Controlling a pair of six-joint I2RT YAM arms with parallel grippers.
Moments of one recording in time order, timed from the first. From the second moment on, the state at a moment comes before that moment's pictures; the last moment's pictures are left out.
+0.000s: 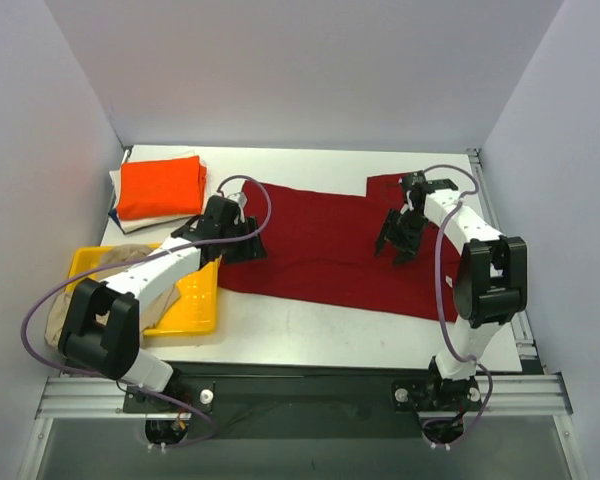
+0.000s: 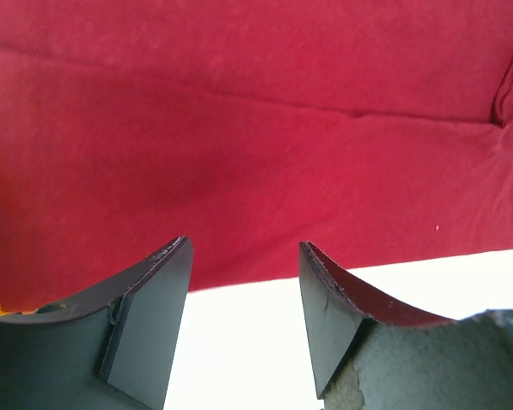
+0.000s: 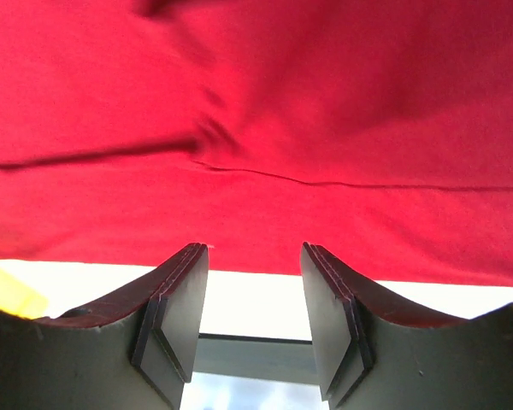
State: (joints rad) left arm -0.44 1.49 0.98 -0.38 0.12 -0.58; right arm 0.14 1.80 1.38 -0.99 -0.16 0.54
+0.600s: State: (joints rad) left arm -0.45 1.67 0.92 -0.23 0.12 -0.54; right arm -0.03 1.78 1.04 -0.82 -0.18 0.53
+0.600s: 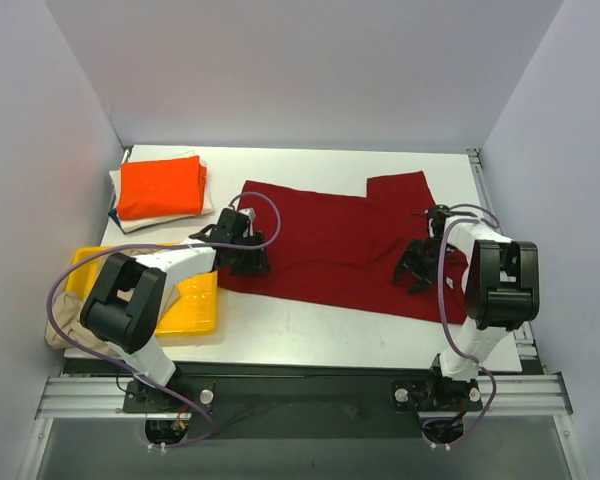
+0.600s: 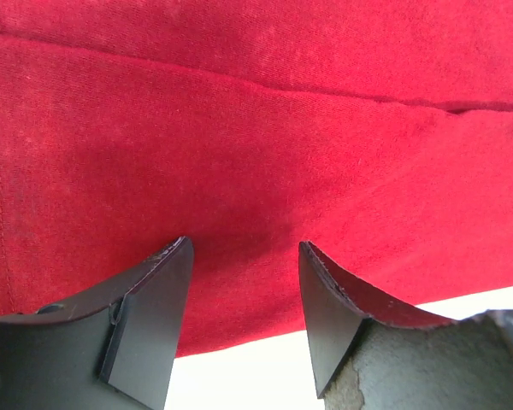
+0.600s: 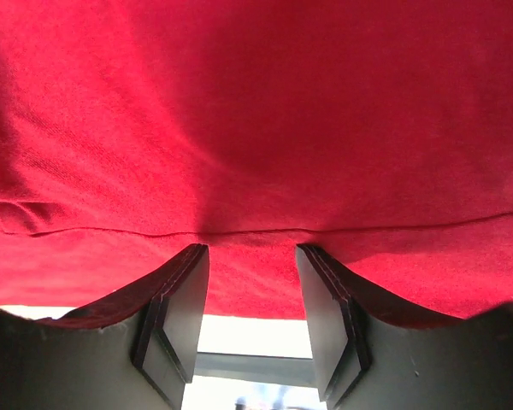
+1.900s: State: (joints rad) left arm -0.73 1.28 0.56 -0.26 0.11 -0.75; right arm -0.32 1.53 0.70 -0.85 -0.27 0.53
